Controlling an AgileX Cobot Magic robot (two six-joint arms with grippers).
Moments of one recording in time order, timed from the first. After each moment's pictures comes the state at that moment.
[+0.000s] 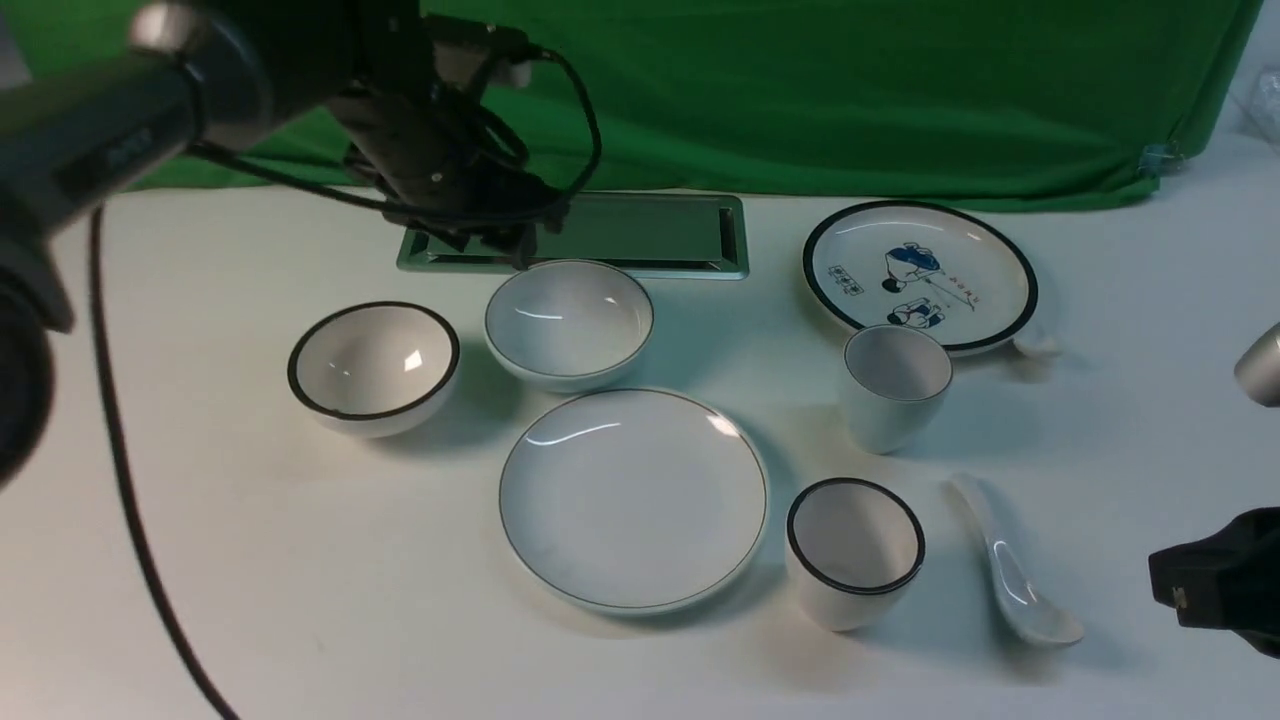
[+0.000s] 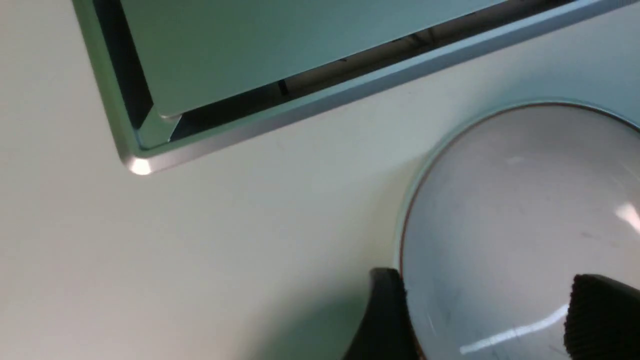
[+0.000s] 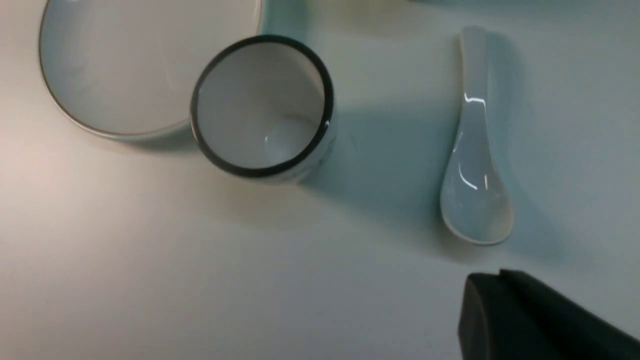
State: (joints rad) right arm 0.24 0.92 -0.69 0.23 0.65 -0.02; left arm -0.27 2.16 -1.87 -0.05 0.86 0.09
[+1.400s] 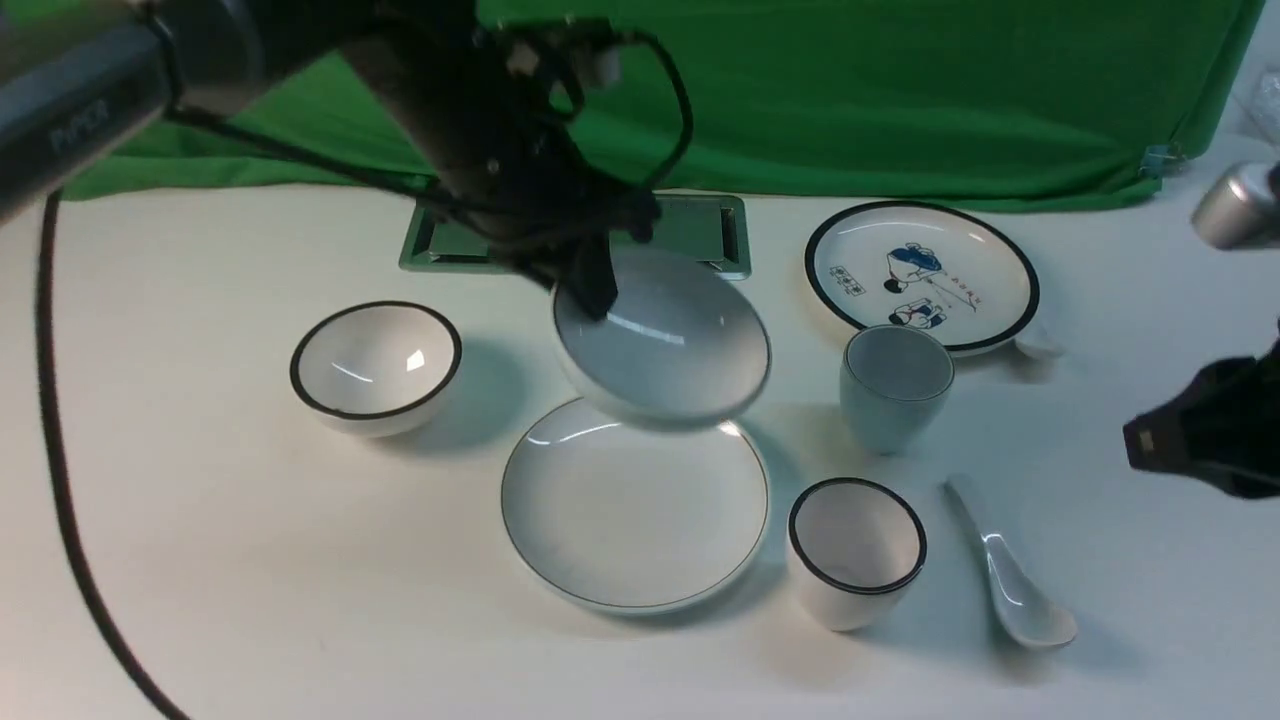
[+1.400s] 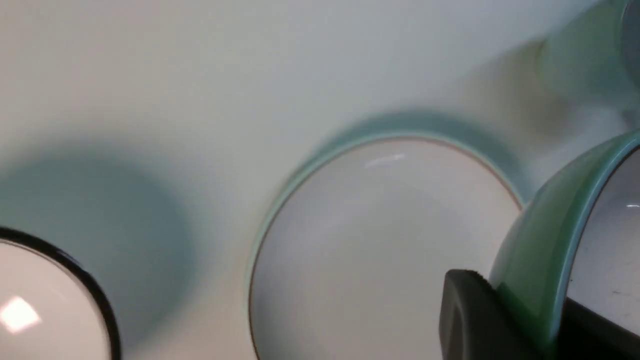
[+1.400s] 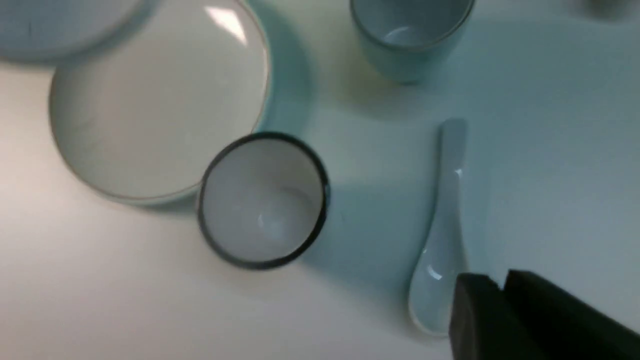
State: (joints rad) right arm 0.24 1.13 -0.95 0.16 0.72 -0.04; left arm -0.37 1.98 -1.76 -0.33 1.11 0.15
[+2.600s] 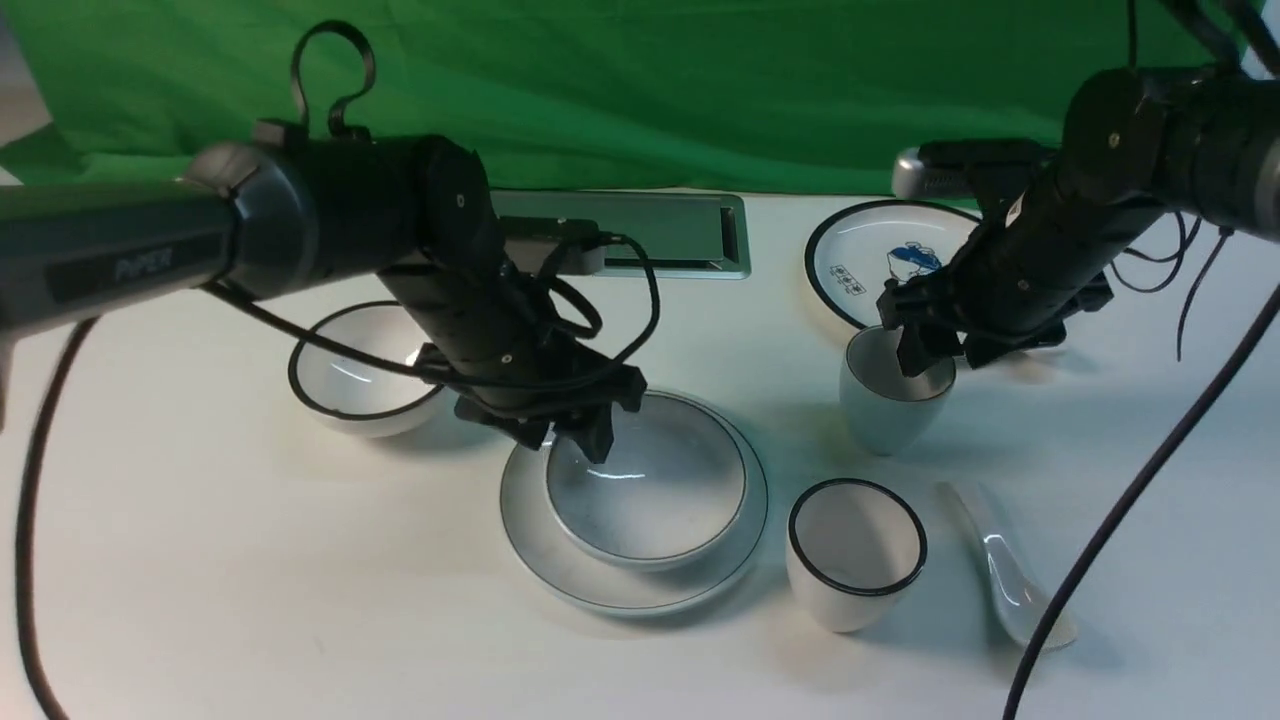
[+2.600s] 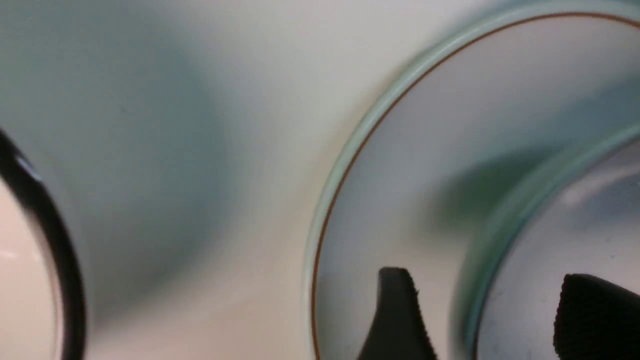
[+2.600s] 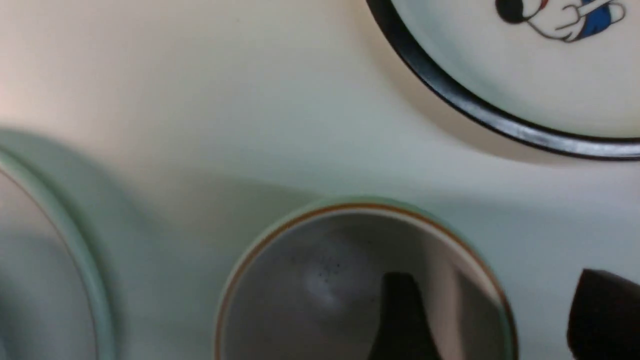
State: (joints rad) right arm 0.24 2.00 -1.54 0.09 0.71 0.02; left arm -0.41 1.95 -1.42 -0.26 0.80 0.07
